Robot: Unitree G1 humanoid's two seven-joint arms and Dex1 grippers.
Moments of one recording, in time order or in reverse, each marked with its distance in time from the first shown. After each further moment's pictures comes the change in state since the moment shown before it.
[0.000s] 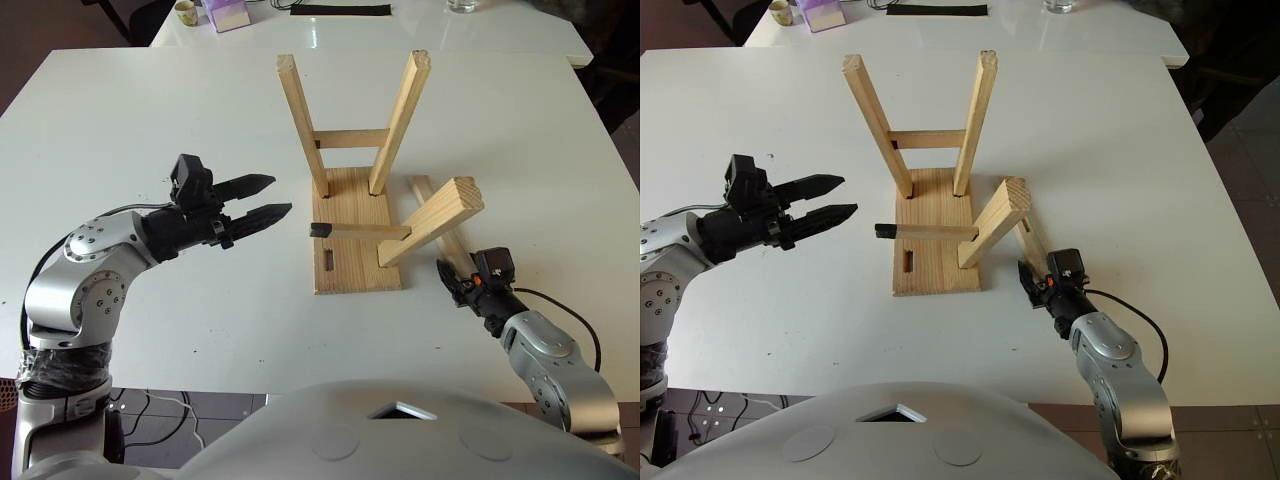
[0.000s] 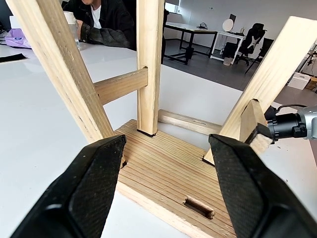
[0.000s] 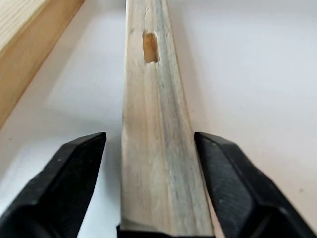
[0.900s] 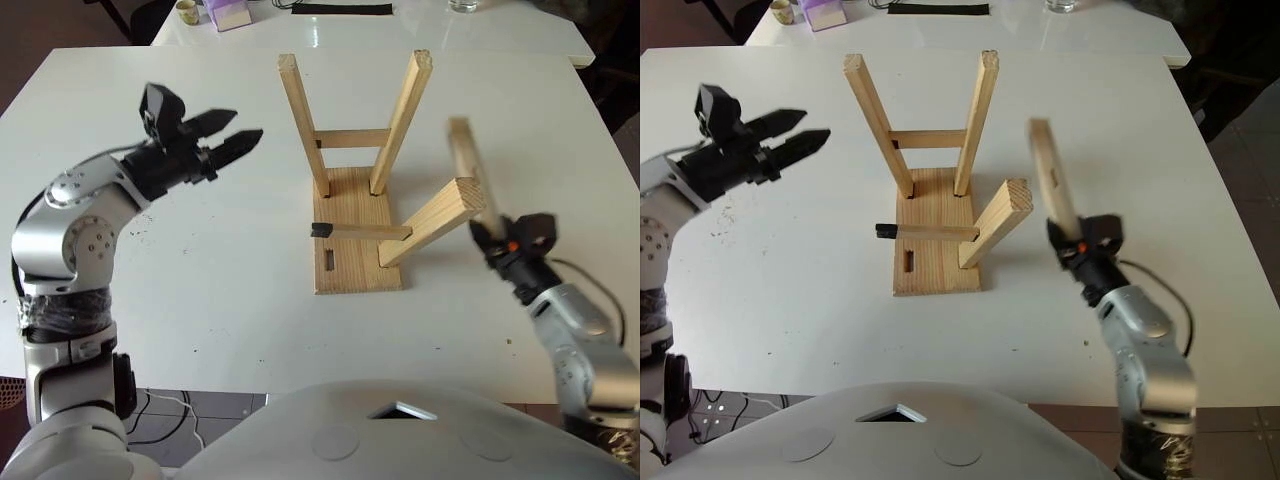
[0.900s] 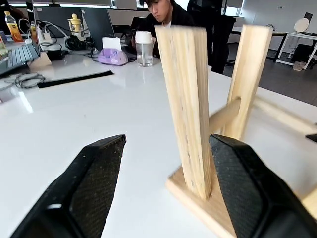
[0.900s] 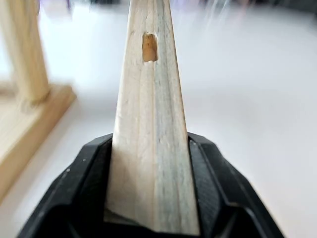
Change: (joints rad) left arm -0.337 -0.019 0.044 0.166 0.028 0.113 0.227; right arm -0.201 -0.059 -0.290 0.069 0.152 -0.159 0.143
